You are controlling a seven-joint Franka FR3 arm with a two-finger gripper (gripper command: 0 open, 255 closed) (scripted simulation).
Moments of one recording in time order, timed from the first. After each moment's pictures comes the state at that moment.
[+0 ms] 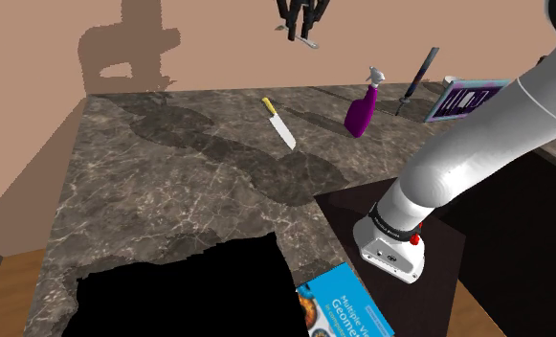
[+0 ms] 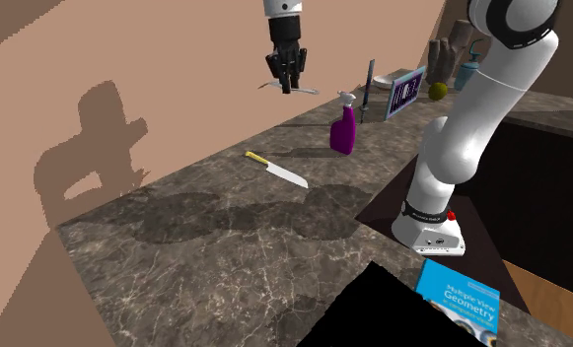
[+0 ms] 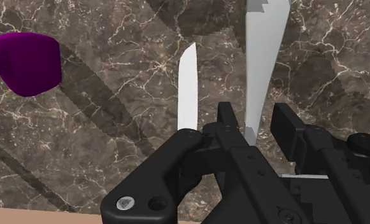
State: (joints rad) arm -0.11 -0.27 0.06 -1.83 0.09 1.44 0.42
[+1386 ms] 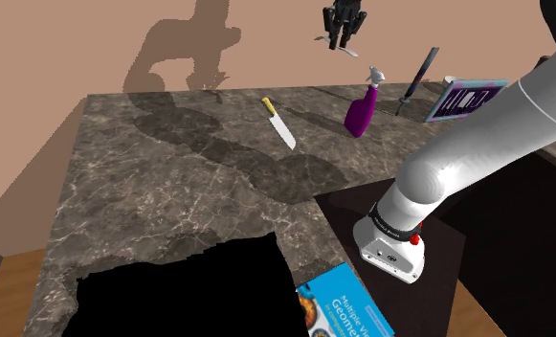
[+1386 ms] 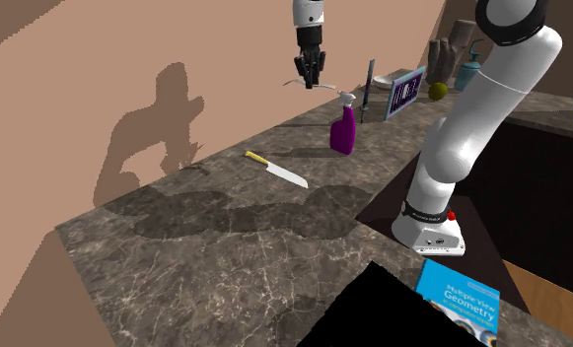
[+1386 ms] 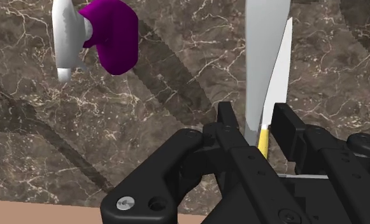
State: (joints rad) arm -0.23 -0.28 -0.15 -1.94 -0.02 1.51 0.09
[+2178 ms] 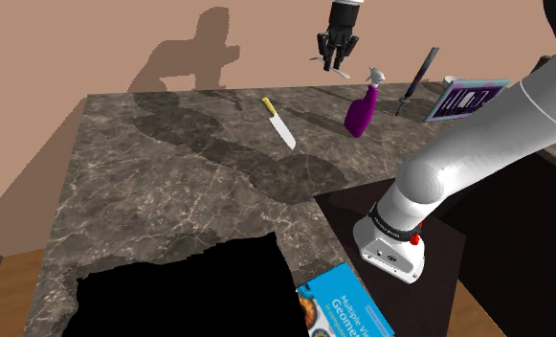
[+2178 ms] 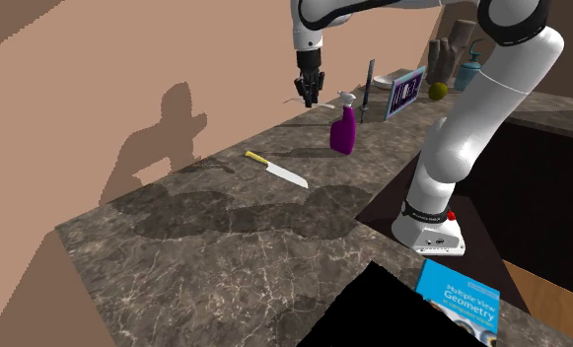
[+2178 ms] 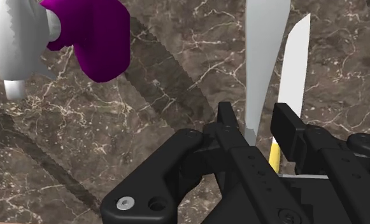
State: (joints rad) arm -0.24 -0.30 -0.15 -2.11 -0.02 1.67 0.09
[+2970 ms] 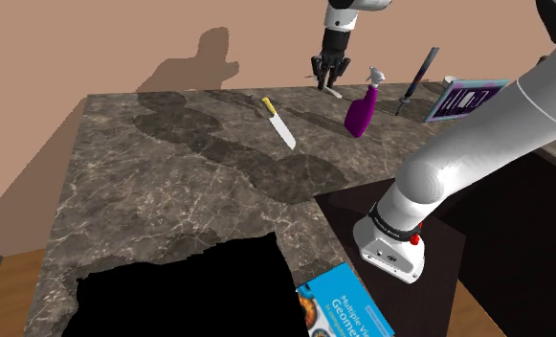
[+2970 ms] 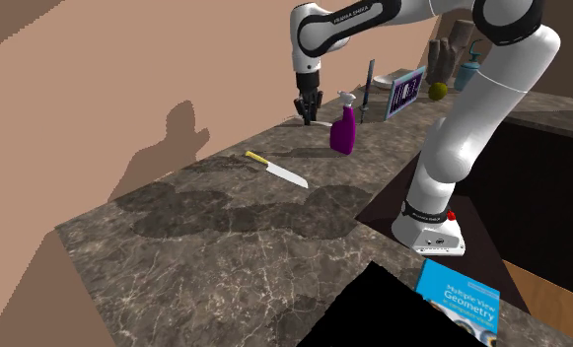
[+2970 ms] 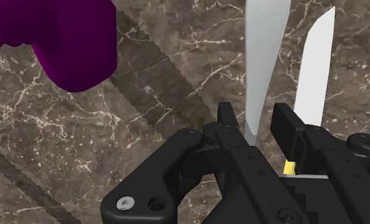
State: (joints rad) arm -0.24 -0.27 -0.16 -2.25 -0.02 1.84 0.09
